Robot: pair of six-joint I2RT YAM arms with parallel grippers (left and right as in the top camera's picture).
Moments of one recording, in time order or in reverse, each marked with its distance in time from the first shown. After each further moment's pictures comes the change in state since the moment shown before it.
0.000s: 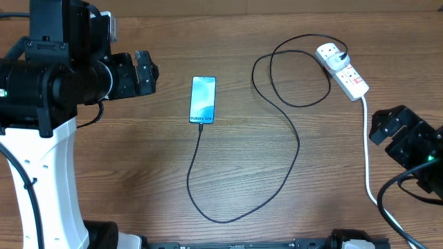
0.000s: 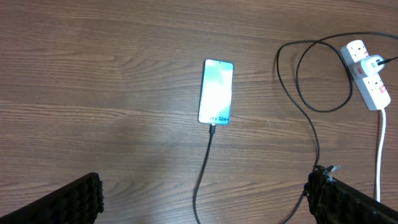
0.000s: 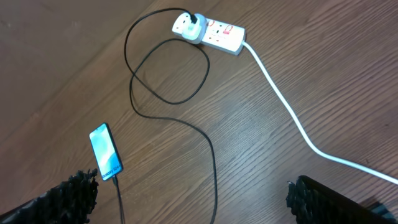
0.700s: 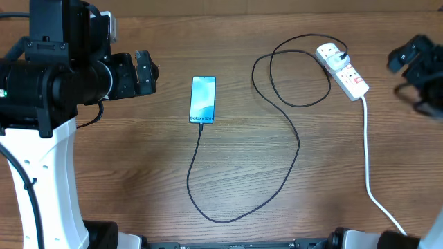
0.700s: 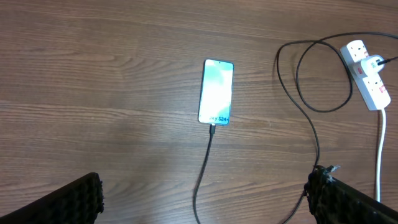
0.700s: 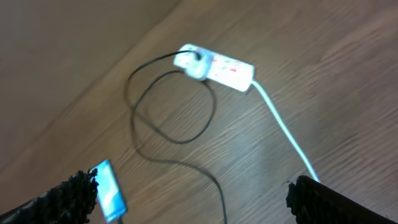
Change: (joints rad) left arm 0.000 0.000 0.000 0.000 0.000 0.000; right arm -0.174 0.382 0.275 0.080 -0.099 -0.121
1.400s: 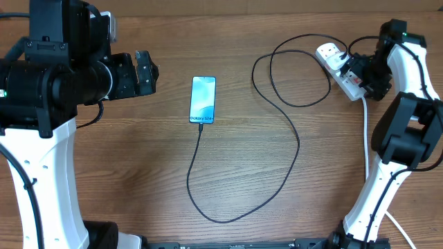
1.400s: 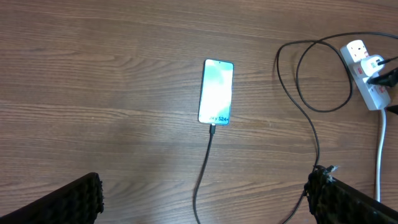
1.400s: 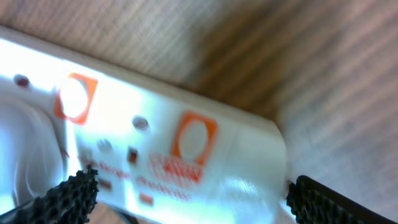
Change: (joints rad) left arm 0.000 0.000 0.000 0.000 0.000 0.000; right arm -0.064 0.905 -0.080 0.423 -0.013 -0.013
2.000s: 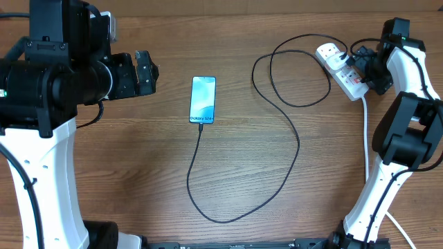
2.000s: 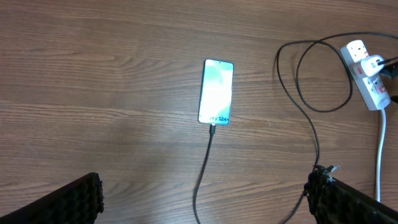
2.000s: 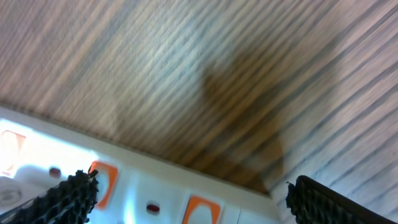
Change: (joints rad) left arm 0.000 0.000 0.000 0.000 0.000 0.000; right arm -0.001 -0.004 -0.074 0.227 0.058 0.046
